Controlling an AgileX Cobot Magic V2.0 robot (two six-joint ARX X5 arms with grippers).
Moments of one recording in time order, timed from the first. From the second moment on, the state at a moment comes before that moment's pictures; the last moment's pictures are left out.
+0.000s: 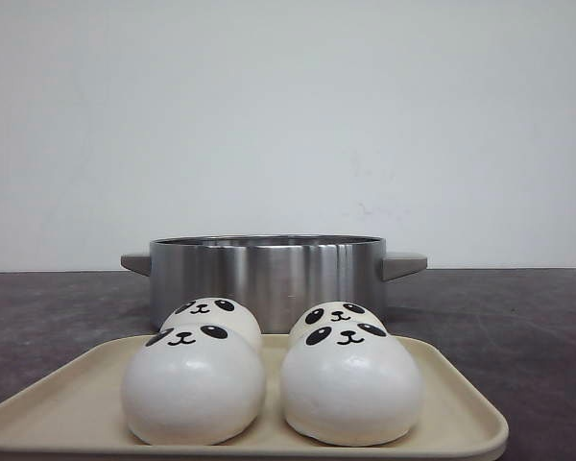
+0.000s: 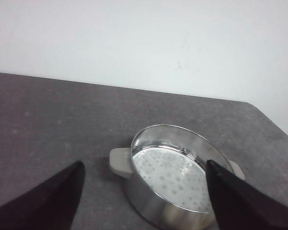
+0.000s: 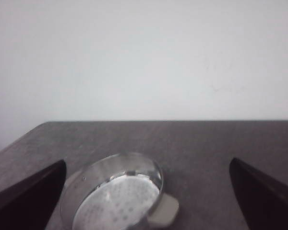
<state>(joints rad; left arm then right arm) -0.04 0.43 0.82 -0.56 0.31 -0.22 0.00 0.44 0.84 -0.41 -0.44 0.25</state>
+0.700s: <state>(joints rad) -0.05 0.44 0.82 -0.63 0.31 -0.25 0.54 1.22 1.13 -0.86 -0.18 0.31</state>
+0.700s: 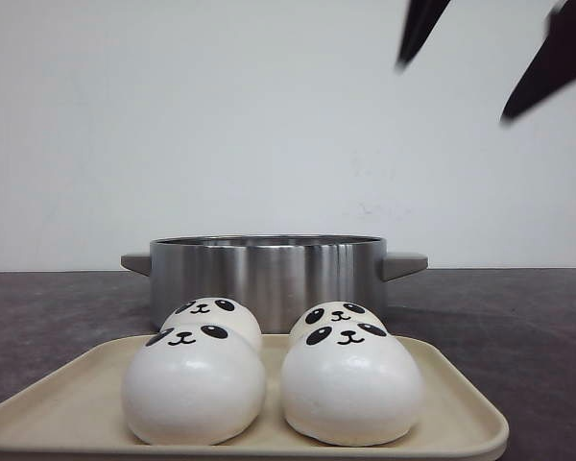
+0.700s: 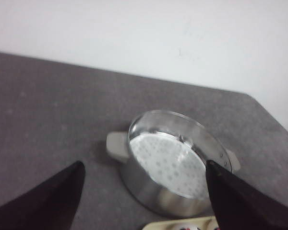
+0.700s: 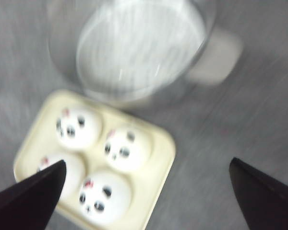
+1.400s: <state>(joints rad) -0.09 0.44 0.82 -0.71 0.31 -0.25 0.69 1.71 1.13 -0.65 -0.15 0.36</state>
